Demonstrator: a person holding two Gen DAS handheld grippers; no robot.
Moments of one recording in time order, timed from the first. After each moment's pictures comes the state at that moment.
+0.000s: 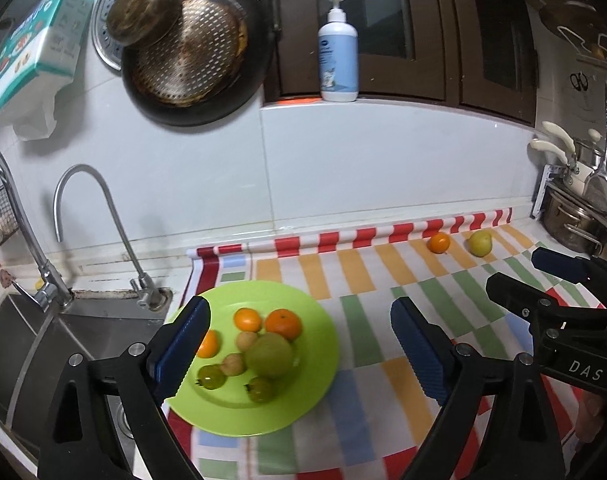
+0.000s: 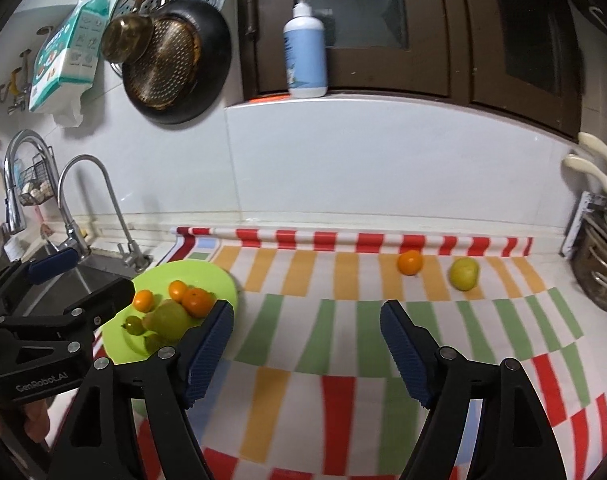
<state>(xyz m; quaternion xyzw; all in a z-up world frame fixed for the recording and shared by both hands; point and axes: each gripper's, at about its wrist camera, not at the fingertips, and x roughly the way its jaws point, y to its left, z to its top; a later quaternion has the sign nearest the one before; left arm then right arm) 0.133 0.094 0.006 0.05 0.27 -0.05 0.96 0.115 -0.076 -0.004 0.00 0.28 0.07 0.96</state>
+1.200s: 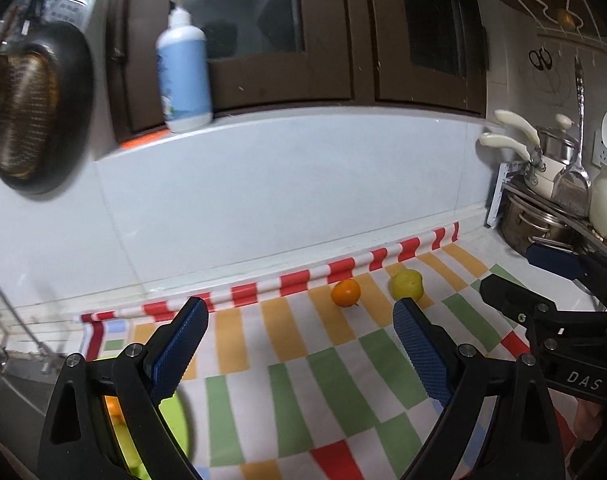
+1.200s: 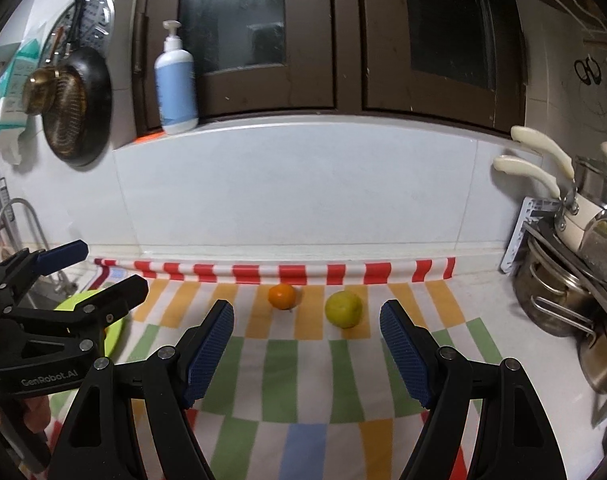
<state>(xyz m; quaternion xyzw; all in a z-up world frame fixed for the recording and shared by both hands) 0.220 -0.064 0.012 0.07 0.26 -0.14 0.95 0.160 -0.225 0.010 0.00 0.26 0.00 0.97</state>
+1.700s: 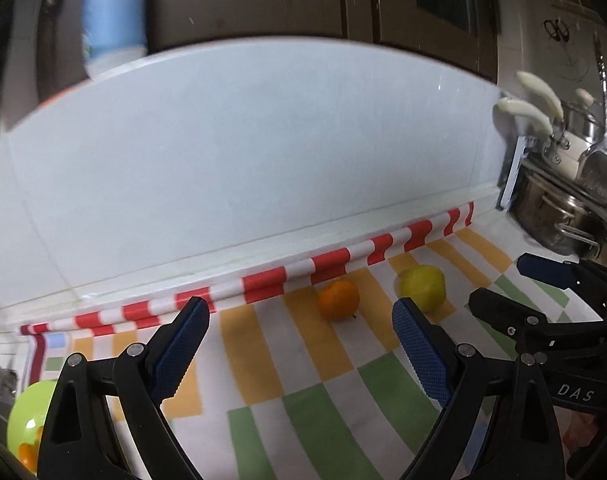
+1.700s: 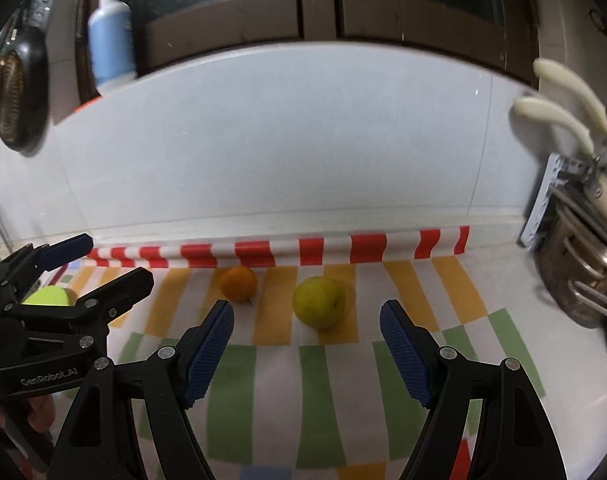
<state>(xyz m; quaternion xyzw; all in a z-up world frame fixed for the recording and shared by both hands) 0.308 -0.102 -0.046 0.08 0.30 -0.17 0.93 0.241 -0.261 -0.051 0.02 0.31 -0.01 0.95</state>
